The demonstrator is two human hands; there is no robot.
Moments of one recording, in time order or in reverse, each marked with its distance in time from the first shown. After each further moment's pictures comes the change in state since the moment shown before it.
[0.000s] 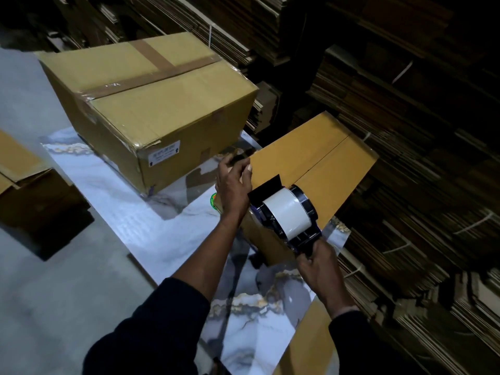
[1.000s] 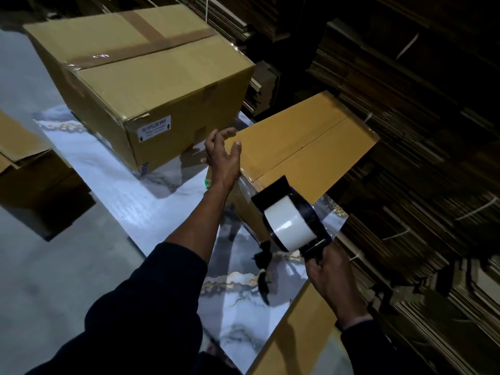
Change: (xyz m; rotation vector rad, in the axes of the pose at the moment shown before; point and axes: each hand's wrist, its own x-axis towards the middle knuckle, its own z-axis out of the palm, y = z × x) left_hand 0.009 -0.006 0.003 -0.119 -0.011 -0.128; right_hand -0.032 0.071 -0.013 -0.142 0.023 -0.030
